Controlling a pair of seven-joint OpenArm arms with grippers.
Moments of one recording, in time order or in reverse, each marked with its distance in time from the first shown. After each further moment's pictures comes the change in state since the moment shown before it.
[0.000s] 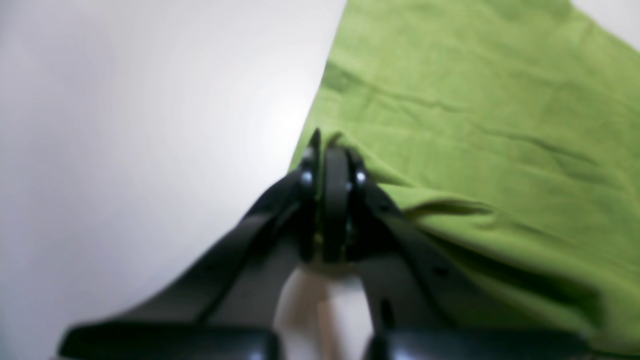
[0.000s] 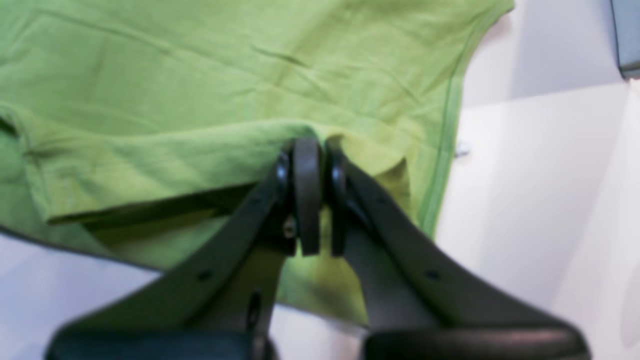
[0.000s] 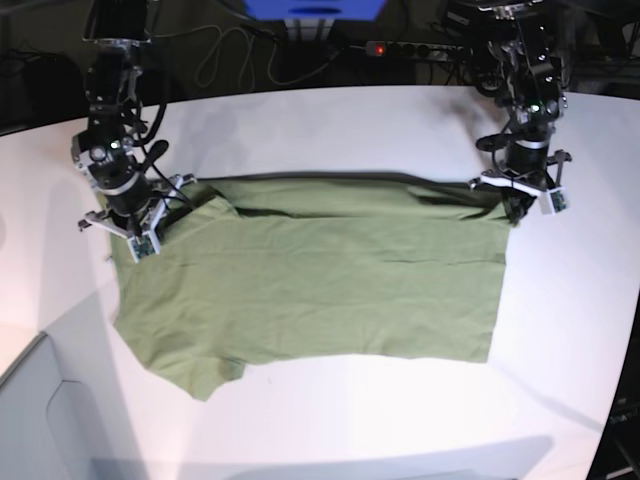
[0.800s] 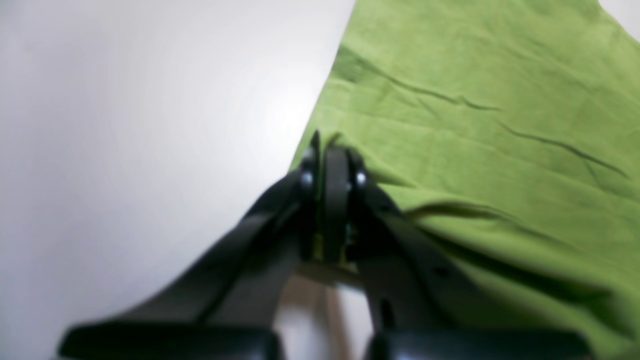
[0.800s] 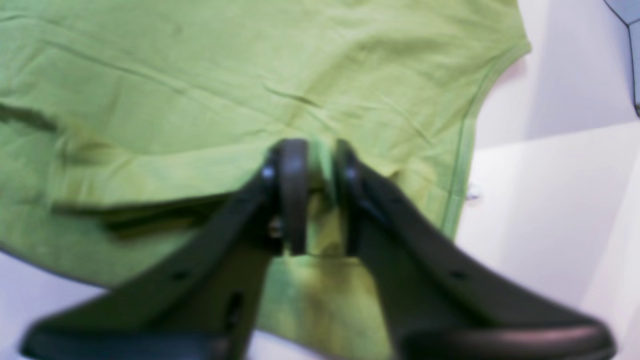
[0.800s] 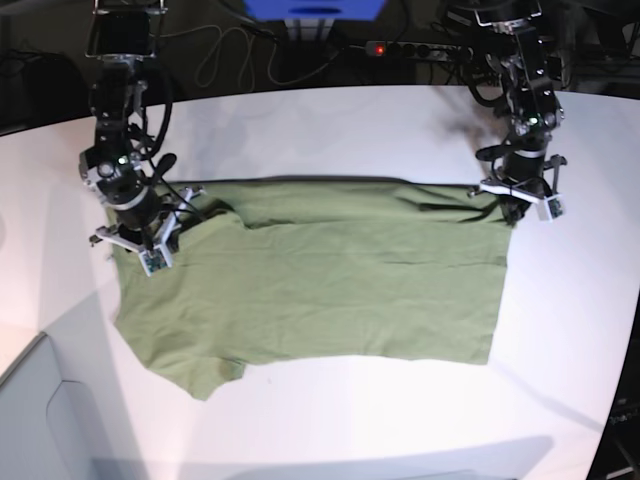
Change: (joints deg) left arm -3.9 0.0 0.0 -6.0 0.1 0.0 0.1; right arm 3.2 0.0 -2.8 -2.4 0.0 0.2 0.2
